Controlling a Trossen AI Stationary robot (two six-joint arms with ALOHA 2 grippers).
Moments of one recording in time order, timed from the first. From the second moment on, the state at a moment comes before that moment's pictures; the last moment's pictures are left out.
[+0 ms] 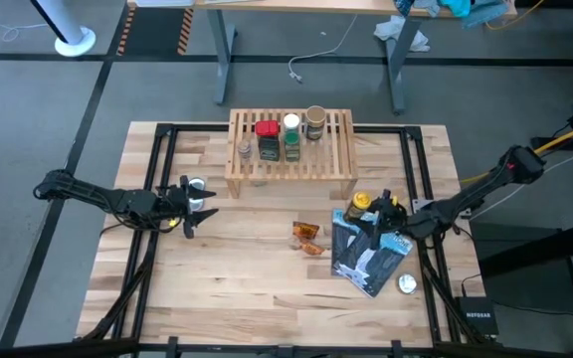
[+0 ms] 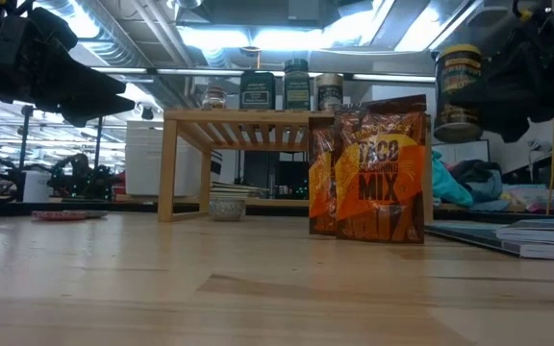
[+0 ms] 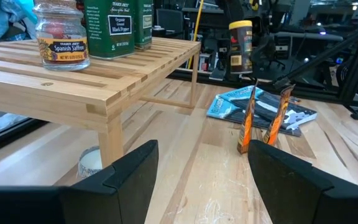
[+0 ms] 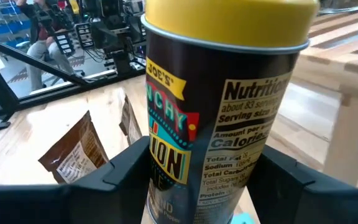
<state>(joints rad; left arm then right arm) -0.27 0.17 0.01 0.06 -0.52 -0.12 0.52 0.80 0.07 0.52 0.79 0.37</state>
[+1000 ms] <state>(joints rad) -0.27 0.17 0.01 0.06 -0.52 -0.12 0.52 1.52 0.09 1.13 0.78 0.42</state>
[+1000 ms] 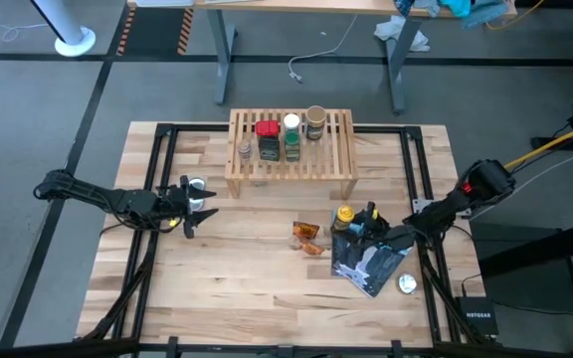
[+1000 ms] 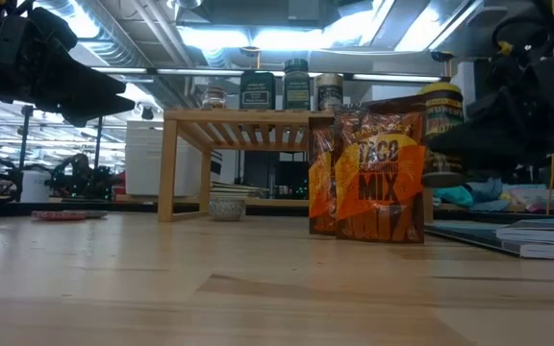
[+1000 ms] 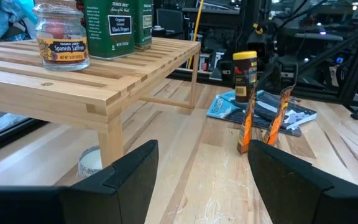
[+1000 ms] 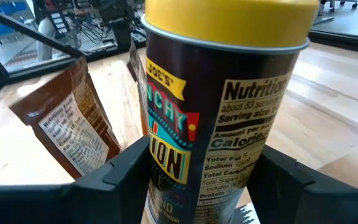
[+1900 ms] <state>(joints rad) -0.27 0.17 0.01 0.06 -0.52 -0.12 0.52 1.69 0.12 1.13 0.81 0.49</state>
